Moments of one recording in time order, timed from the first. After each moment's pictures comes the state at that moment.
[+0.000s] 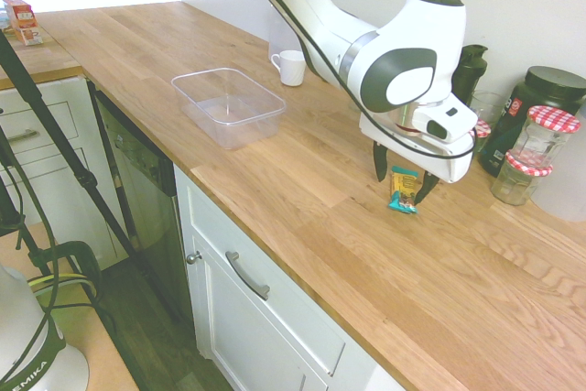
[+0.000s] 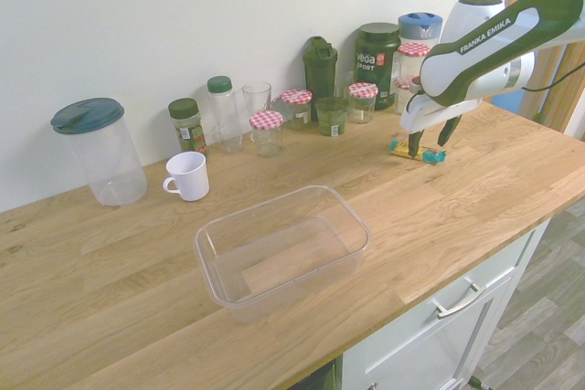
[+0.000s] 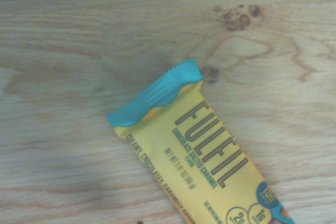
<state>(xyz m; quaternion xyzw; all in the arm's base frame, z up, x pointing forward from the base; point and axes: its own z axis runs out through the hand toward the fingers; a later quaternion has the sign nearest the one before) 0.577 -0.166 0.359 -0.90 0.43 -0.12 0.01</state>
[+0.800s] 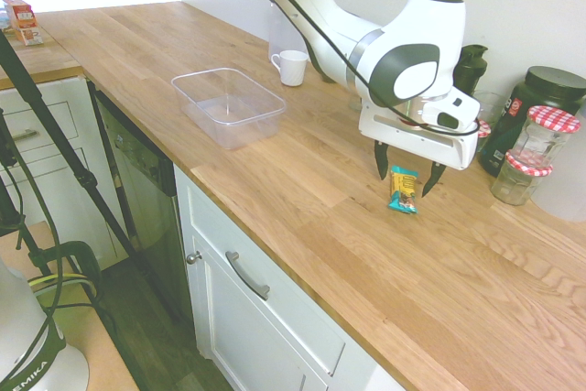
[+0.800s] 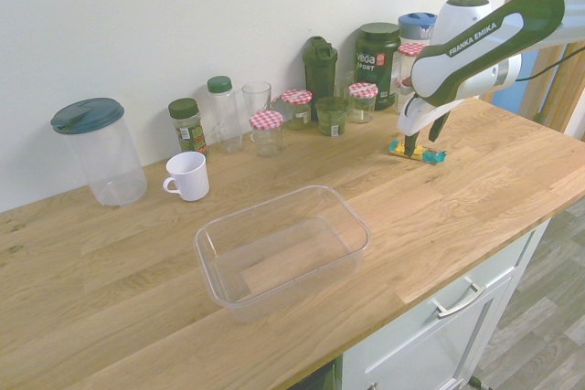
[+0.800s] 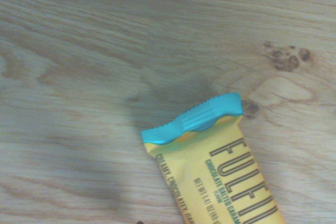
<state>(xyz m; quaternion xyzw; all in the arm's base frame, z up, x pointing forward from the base) 0.598 -0.156 0.356 -0.94 0.32 -0.11 -0.02</state>
